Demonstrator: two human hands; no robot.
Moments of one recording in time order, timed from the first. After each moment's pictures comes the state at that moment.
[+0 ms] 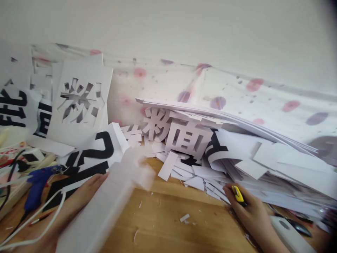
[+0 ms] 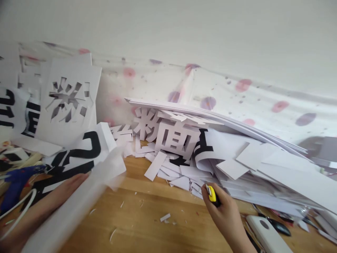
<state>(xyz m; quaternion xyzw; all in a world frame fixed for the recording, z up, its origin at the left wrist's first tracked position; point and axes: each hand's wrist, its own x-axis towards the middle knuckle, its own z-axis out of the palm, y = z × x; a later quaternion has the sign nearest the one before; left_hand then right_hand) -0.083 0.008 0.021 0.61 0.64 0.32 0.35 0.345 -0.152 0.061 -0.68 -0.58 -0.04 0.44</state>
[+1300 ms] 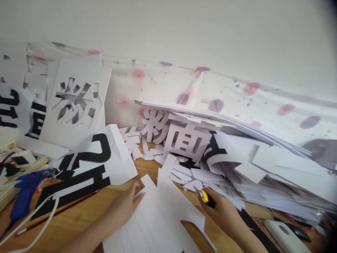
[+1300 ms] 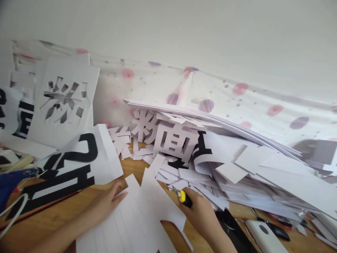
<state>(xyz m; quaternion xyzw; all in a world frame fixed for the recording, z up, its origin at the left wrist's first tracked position) 0.023 -0.036 0.014 0.76 0.56 0.17 0.28 0.319 -0.127 0.043 -0.72 -0.66 0.02 0.22</state>
